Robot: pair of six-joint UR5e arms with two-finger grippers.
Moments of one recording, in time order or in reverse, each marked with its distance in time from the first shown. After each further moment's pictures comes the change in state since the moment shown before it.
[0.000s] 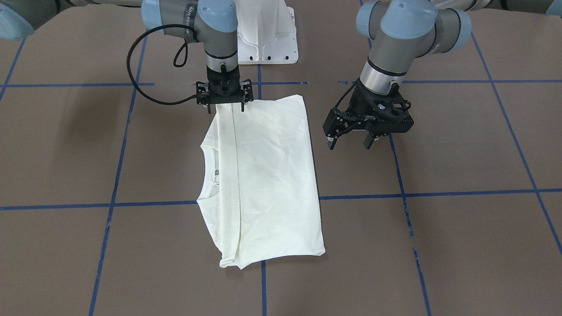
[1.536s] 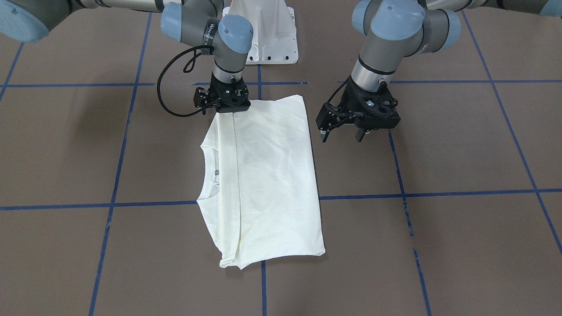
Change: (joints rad) left arm 0.041 0.007 0.008 -0.006 -0.003 -0.011; right arm -0.010 0.009 -0.070 -0.111 0.035 -0.113
